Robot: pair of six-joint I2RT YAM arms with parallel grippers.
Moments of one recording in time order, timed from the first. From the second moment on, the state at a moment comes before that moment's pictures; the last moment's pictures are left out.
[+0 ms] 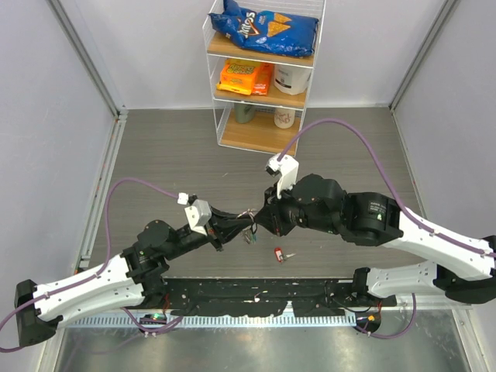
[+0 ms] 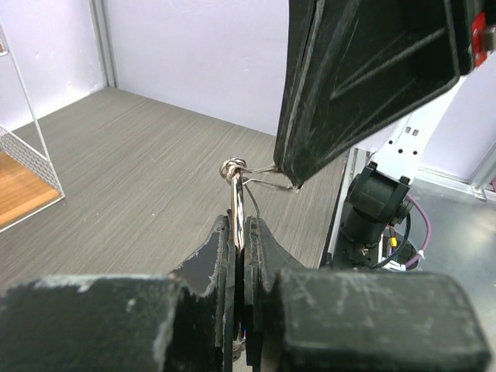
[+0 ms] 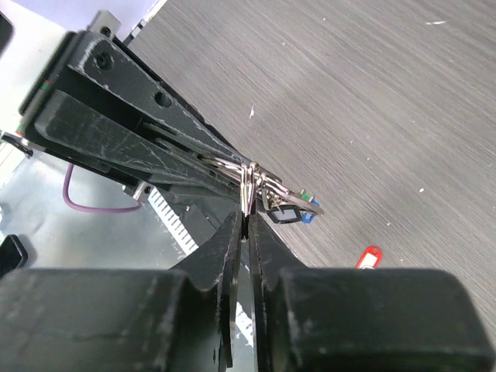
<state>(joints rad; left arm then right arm) -1.09 0.62 0.46 0.37 0.09 -0.13 1.25 1.12 1.41 -0.80 0.18 0.50</state>
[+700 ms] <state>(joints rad) -1.09 0.62 0.45 0.36 0.10 -0.14 1.26 1.18 1.48 -0.80 0.20 0.49</state>
